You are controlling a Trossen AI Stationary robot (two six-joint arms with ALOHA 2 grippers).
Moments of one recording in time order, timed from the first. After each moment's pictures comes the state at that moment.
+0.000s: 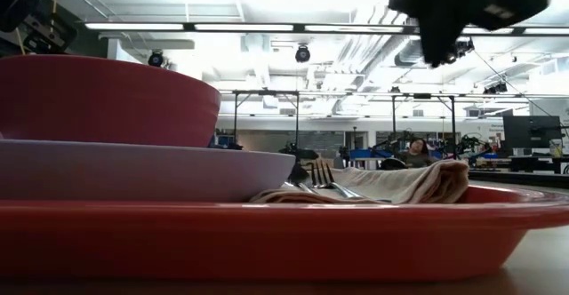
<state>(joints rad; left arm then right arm) -0.54 0.01 0.36 -0.60 -0.06 -0.39 0.33 1.61 1.34 -1.05 0.10 1.66</state>
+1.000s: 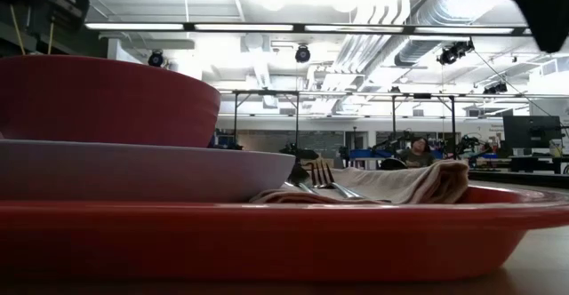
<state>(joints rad) -0.54 0.01 0.36 -0.42 -0.17 -0.15 0.47 1.54 1.34 -1.53 0.09 1.75</state>
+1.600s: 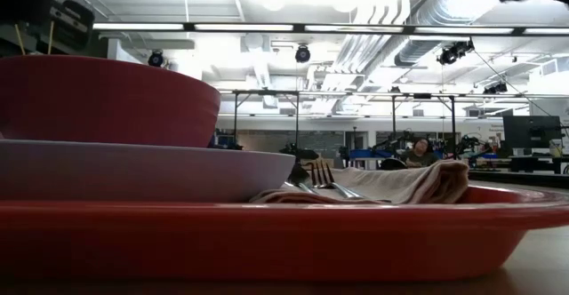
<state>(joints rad) -0.54 0.01 0.17 -0.15 -0.14 -0.14 0.52 1.44 1.23 -1.57 -0.01 1.83</state>
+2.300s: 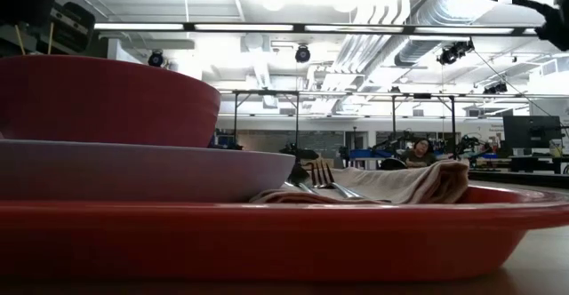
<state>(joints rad) -0.54 0.01 0.16 -0.13 -0.14 -0.17 0.64 1.39 0.95 -1.14 -0.25 1.96</state>
